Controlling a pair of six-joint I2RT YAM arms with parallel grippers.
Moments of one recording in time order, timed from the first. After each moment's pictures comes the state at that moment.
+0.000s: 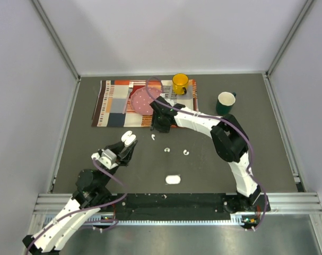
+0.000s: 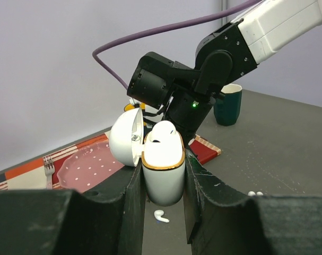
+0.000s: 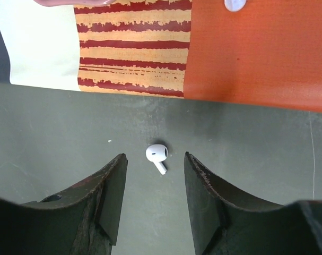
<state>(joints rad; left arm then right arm) -0.72 0.01 0.10 0.29 -0.04 0.13 0.82 2.13 1.68 -0.54 0.09 0.91</state>
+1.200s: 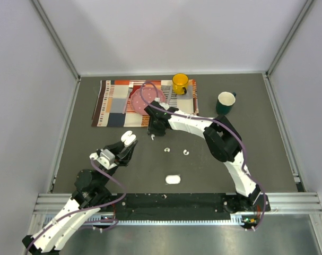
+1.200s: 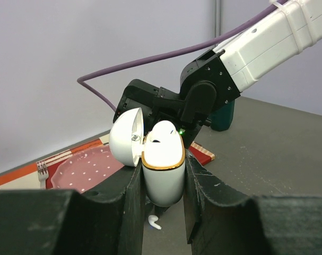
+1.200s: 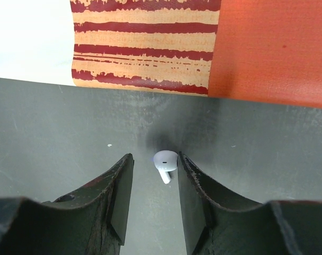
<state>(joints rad) -0.72 0.01 0.12 0.29 -0.02 0.11 0.87 2.21 1.72 -0.54 0.12 0.92</state>
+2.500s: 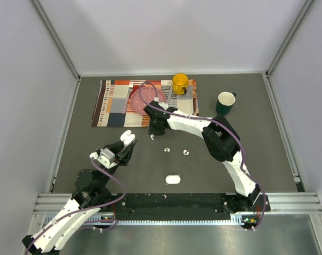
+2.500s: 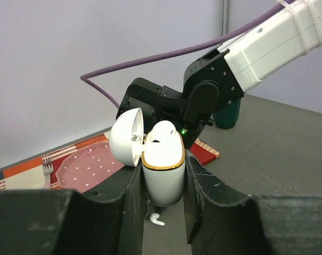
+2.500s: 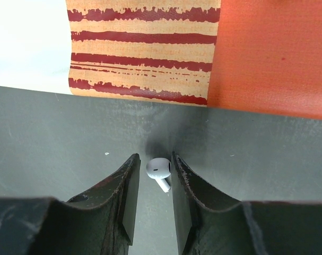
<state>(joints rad) -0.72 0.01 0.12 0.28 -0.05 0.11 0.87 2.24 1.75 -0.55 0.14 0.91</state>
